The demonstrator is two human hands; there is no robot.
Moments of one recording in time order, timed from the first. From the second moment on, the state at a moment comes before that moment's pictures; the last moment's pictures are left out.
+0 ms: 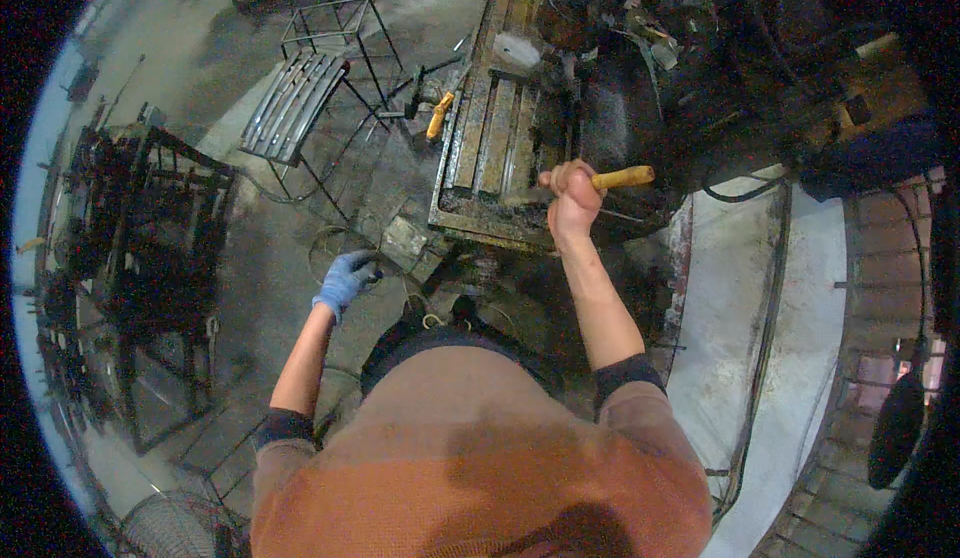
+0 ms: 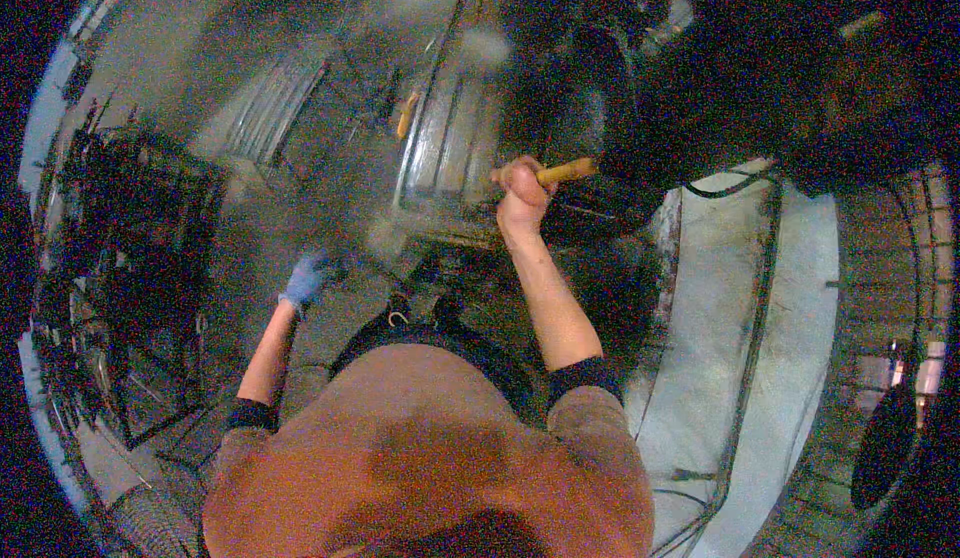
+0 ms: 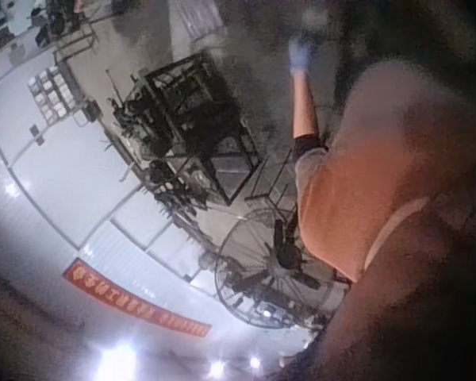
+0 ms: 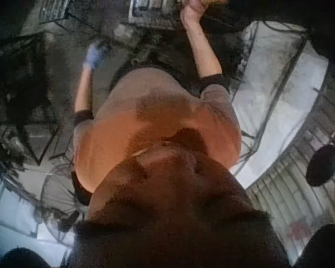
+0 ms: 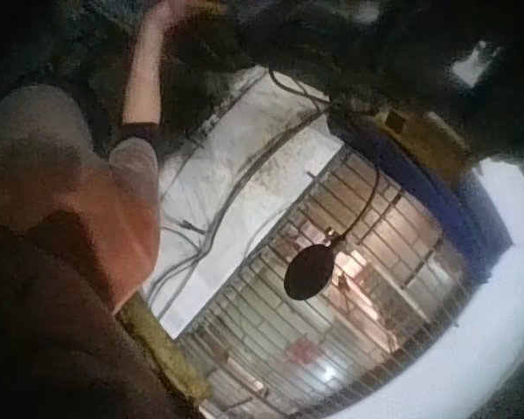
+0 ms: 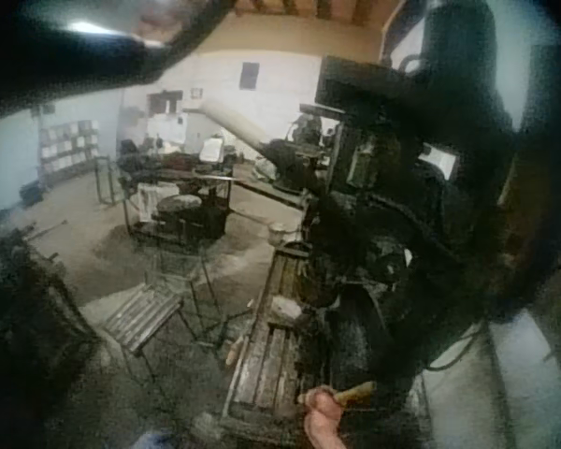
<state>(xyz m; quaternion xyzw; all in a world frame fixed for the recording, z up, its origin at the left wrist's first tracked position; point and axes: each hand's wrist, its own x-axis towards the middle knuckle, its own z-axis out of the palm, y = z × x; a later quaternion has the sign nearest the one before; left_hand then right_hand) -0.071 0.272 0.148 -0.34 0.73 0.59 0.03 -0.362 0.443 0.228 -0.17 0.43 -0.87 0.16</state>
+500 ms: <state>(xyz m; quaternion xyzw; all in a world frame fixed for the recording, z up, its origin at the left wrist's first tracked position) -0.081 0.215 0.136 -0.23 0.81 0.54 0.06 -0.339 0.424 0.226 -0.17 0.45 -0.87 0.11</state>
